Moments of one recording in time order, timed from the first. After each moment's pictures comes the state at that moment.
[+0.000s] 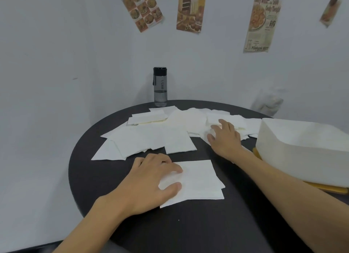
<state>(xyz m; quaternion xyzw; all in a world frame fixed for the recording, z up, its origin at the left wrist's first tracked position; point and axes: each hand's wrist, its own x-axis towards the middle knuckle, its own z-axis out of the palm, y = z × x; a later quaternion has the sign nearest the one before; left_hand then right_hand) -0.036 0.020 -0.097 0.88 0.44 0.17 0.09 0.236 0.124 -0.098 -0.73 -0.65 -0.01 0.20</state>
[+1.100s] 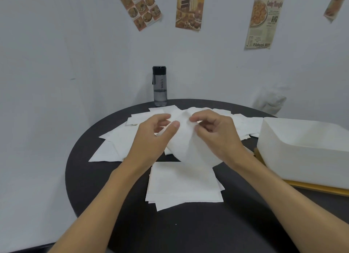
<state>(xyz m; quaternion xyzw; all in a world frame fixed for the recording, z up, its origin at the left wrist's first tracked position) 0.000 0.057 -0.044 0.68 0.44 0.51 0.29 0.185 0.054 -0.046 -0.42 -0.68 0.19 0.57</state>
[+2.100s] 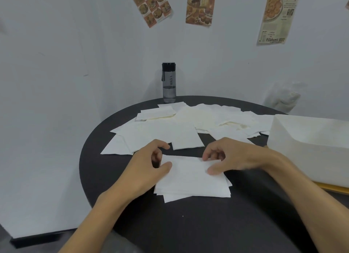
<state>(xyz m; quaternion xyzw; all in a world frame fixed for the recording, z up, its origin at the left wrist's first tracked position) -0.044 0.030 -0.097 0.74 0.50 0.38 0.25 0.228 0.053 -0.057 -0.51 -0.80 0.30 0.11</state>
